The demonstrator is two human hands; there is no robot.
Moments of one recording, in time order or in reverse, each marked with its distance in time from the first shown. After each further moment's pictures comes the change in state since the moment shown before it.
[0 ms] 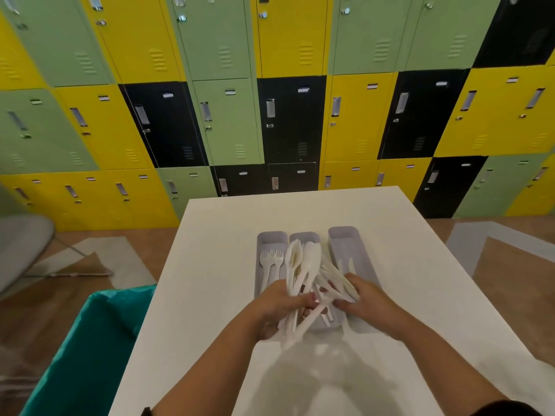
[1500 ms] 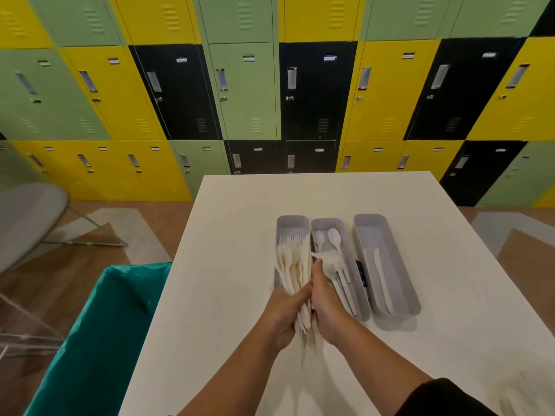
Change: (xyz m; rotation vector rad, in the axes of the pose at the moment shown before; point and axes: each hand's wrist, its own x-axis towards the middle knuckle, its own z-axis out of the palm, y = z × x) left_hand 0.019 -0.047 -0.016 -0.533 0.207 -0.035; right_hand 0.063 -0.039 0.124 0.865 0.049 0.556
